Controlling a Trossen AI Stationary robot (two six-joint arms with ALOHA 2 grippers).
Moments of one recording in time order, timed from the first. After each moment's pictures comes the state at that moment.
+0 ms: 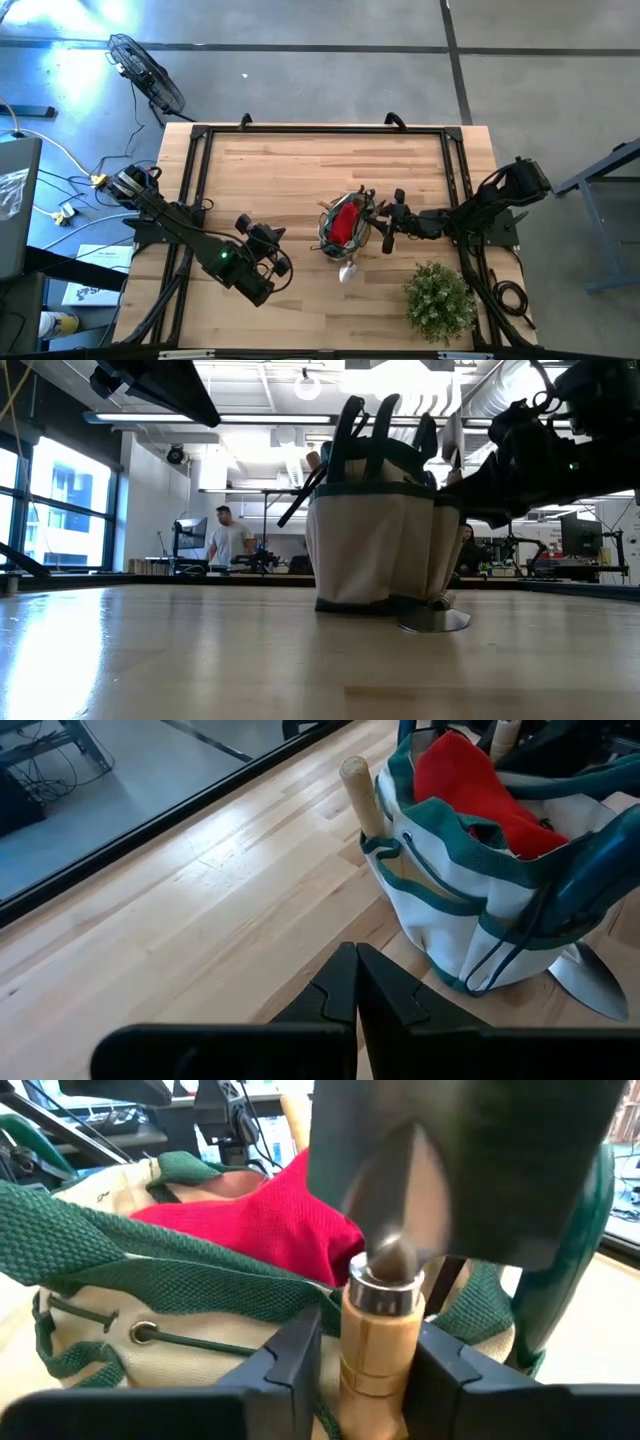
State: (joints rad) left arm -0.63 1.59 1.20 -0.92 -1.06 -1.24; right arm 0.25 1.55 0.14 1.27 0.52 0.16
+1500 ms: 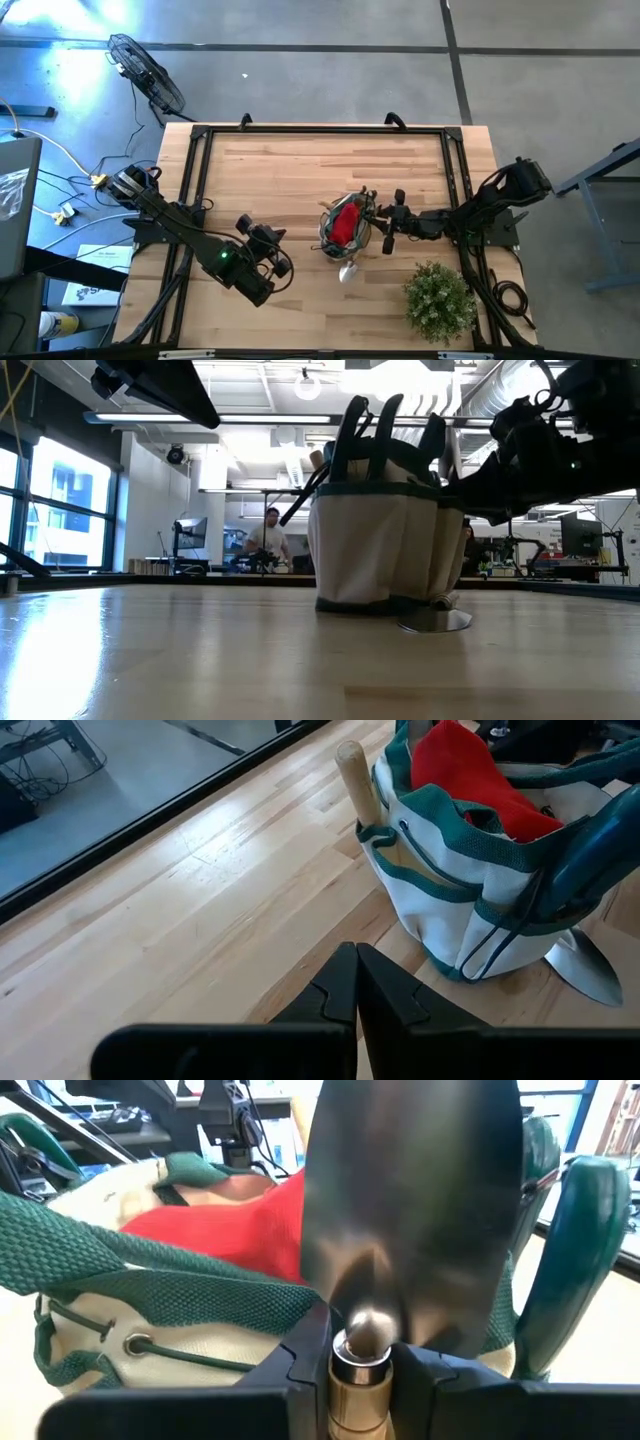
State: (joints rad) left arm -0.63 1.59 1.20 -0.91 -1.04 -1.21; right arm 0.27 1.55 0.14 1.26 0.53 0.13
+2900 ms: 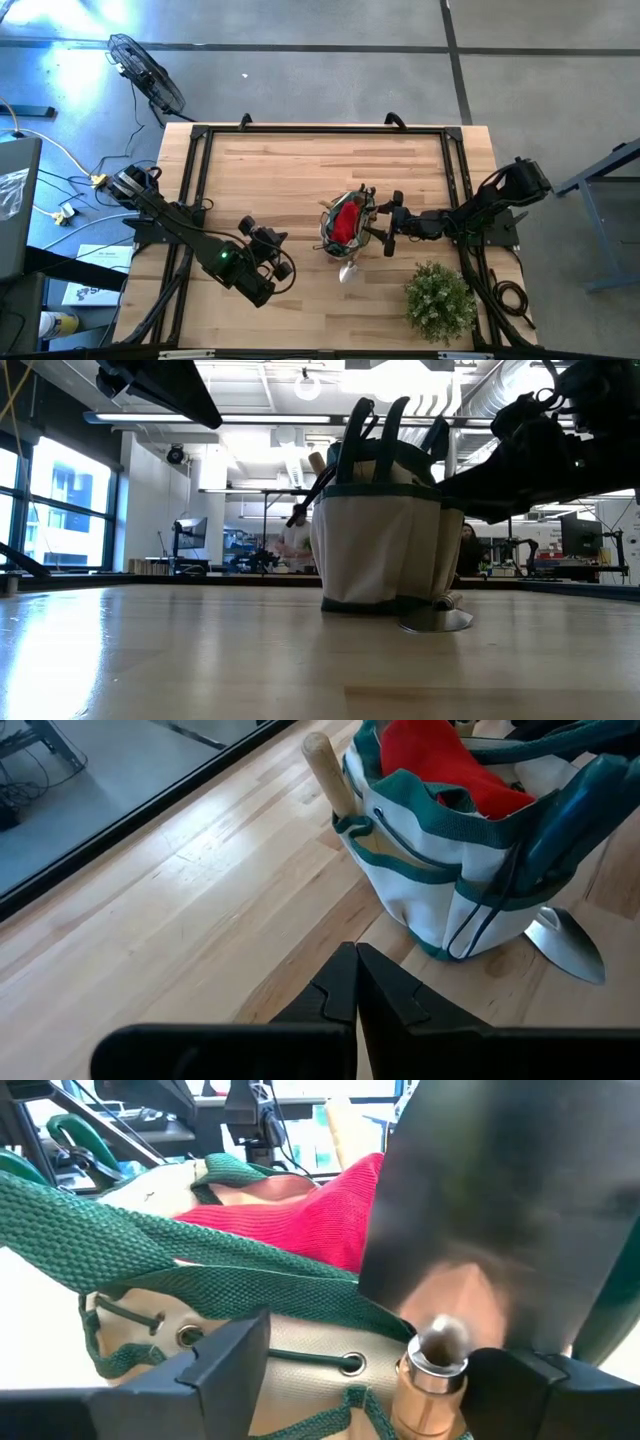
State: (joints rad) left arm -0.63 1.59 1.20 -0.86 -1.00 -1.13; right arm 0.27 1.55 0.14 1.29 0.47 0.10
